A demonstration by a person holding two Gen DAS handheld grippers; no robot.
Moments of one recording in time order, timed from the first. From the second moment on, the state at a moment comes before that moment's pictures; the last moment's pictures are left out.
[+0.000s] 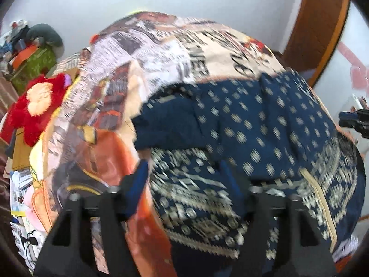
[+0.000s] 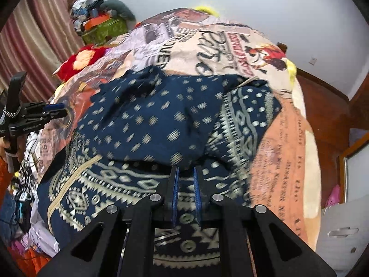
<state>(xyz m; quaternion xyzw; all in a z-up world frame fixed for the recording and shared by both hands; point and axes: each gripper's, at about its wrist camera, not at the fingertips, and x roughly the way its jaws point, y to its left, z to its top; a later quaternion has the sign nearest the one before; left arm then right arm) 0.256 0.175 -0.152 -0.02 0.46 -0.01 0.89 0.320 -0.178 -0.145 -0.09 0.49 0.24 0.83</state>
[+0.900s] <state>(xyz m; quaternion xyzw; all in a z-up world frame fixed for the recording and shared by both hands) 0.423 0.265 -0.288 -0.28 0.51 -0.05 0.81 0.517 -0.244 -0.215 0.09 0.51 0.16 0.84</state>
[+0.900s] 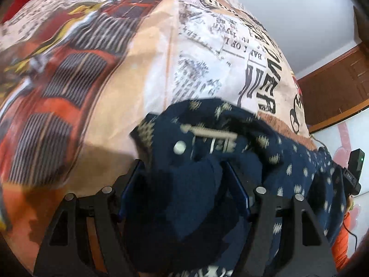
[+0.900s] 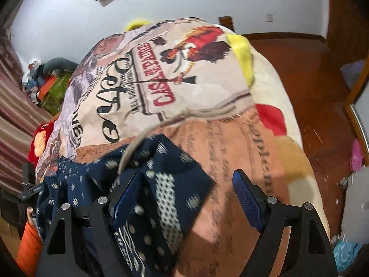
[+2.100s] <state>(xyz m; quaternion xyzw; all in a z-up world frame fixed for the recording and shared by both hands) 0.491 0.314 -0.190 -0.09 0.45 0.09 0.88 0.624 -0.065 -0.160 -0.05 0.41 0.14 0.90</state>
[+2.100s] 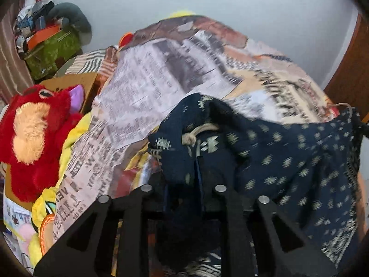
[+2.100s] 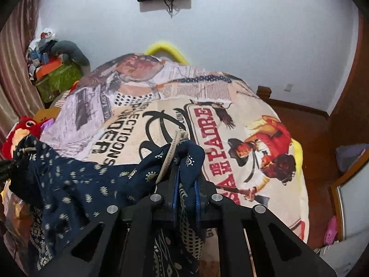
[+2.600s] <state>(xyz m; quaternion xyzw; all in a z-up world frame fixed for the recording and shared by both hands) 0.359 0.286 -0.149 -0.04 0.45 0.08 0.89 0.508 -0.139 -0.116 -0.05 0.41 0.17 0.90</state>
